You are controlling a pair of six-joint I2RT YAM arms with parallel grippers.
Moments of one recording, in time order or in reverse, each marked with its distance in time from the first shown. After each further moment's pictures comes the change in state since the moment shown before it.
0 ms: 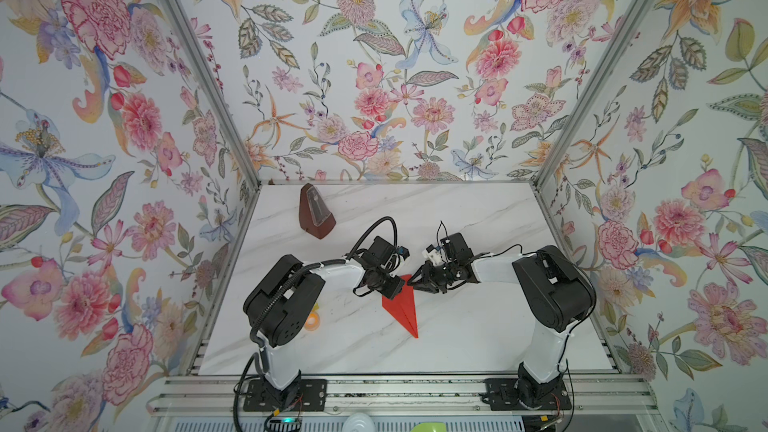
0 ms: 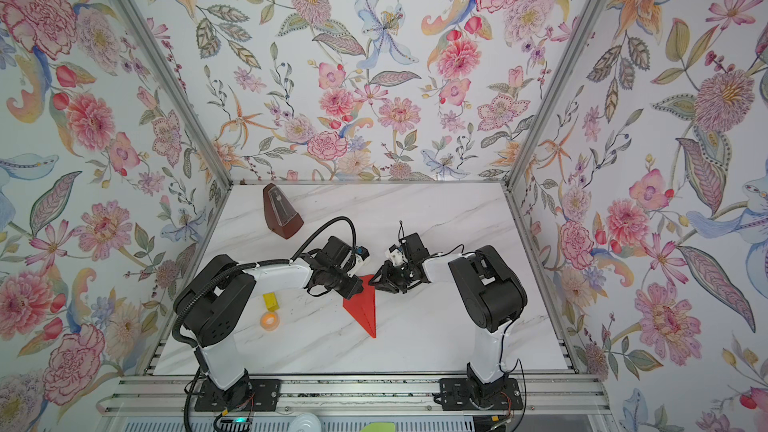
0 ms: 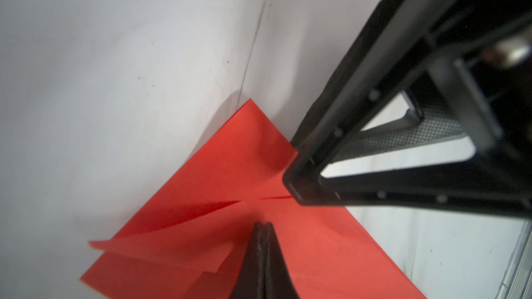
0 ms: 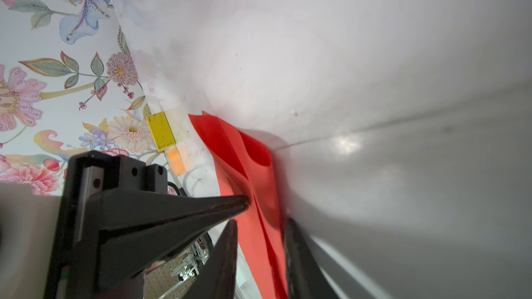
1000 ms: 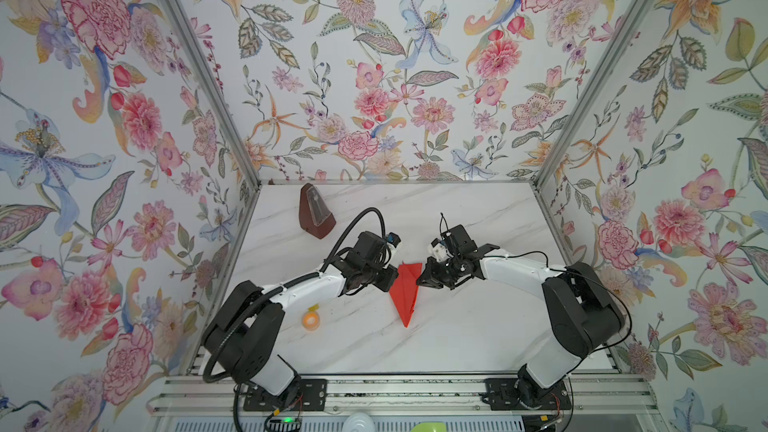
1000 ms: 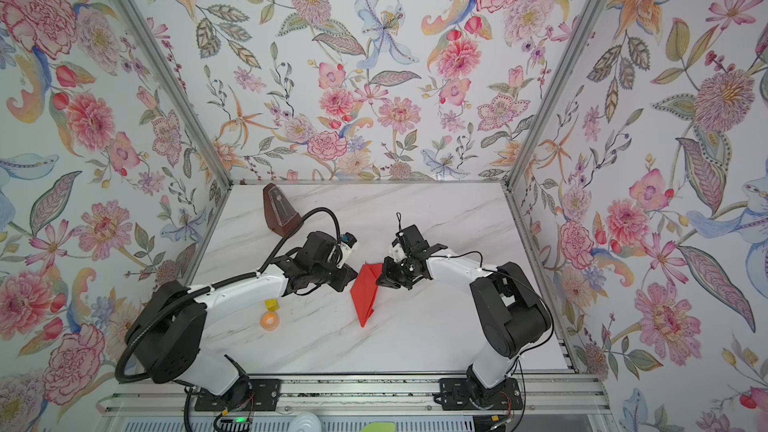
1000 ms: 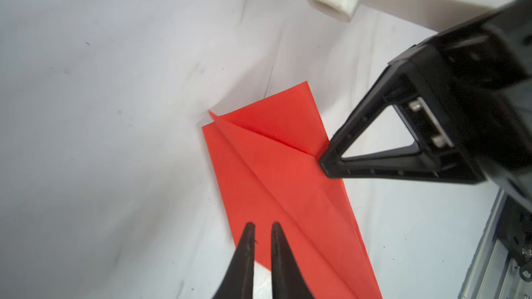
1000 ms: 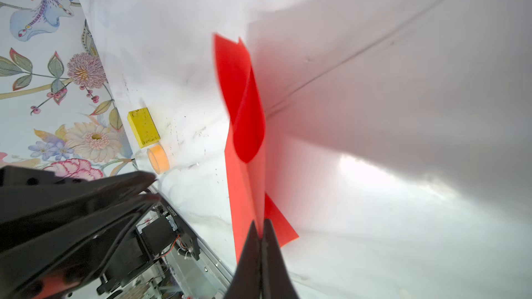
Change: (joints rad) left arm 0.020 -0.340 -0.101 0.044 -0.121 -0.067; right arm 0.038 -0.221 0.131 -0.423 0.271 -0.078
